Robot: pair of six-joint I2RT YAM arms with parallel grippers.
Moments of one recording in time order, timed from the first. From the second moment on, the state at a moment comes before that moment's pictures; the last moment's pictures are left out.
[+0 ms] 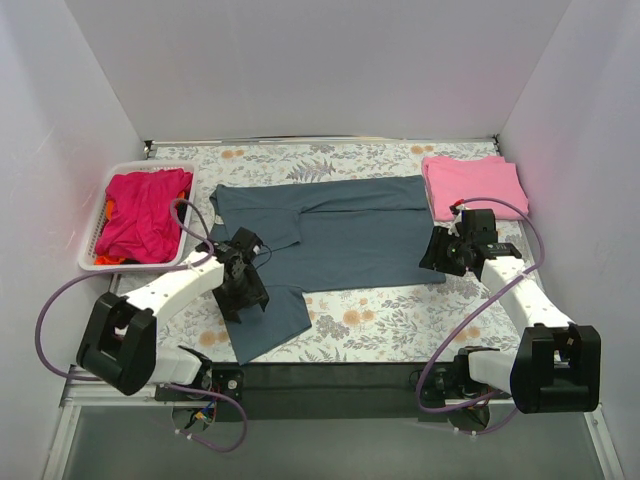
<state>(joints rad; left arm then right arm) -0.49 1.36 0.77 -0.92 -0.03 -0.94 0.07 1.18 0.71 -0.49 -0.23 0.28</state>
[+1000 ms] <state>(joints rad) -0.18 1.44 0.75 -0.66 -0.28 -0.88 0.07 1.19 0.66 -0.48 -0.04 0.28</state>
